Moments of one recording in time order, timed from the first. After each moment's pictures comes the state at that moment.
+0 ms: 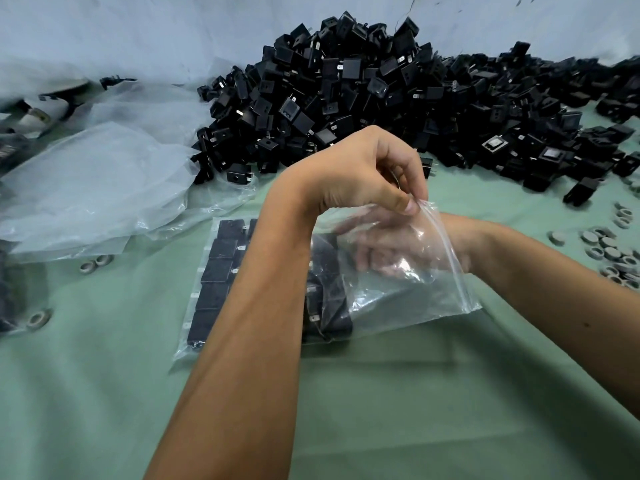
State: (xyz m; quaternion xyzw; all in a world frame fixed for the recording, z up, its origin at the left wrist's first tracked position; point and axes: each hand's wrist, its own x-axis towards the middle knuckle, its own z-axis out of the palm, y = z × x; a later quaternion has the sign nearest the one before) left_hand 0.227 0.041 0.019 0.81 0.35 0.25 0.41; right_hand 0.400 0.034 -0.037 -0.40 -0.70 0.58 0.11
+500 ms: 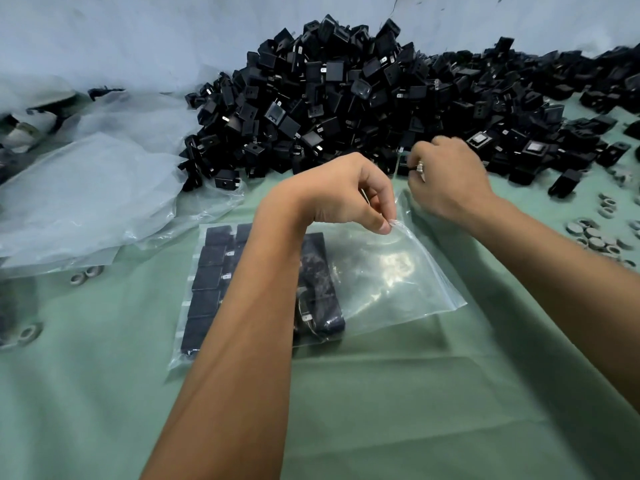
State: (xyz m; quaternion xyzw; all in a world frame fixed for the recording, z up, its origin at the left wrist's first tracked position) left_hand 0.233 0.043 0.006 0.79 0.45 0.16 0.39; right_hand 0.440 0.107 -0.048 -0.62 -0.76 -0.06 0.20
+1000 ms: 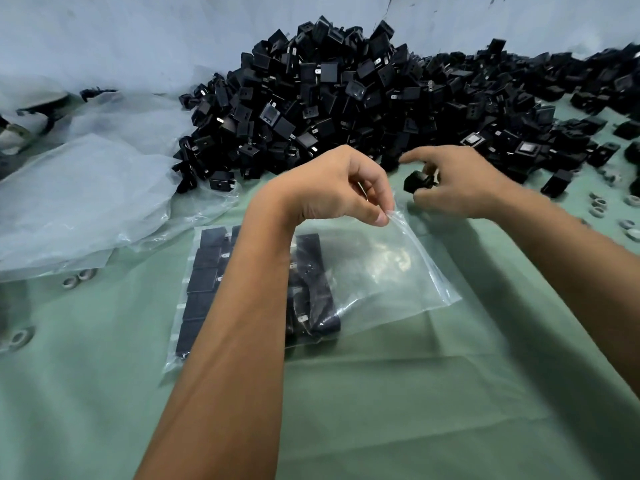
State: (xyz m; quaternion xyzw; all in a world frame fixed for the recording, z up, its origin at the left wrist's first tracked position) left_hand 0.227 0.042 0.010 0.79 0.42 0.21 0.40; right_hand 0.461 0.087 -0.019 -0.58 -0.79 0.11 0.15
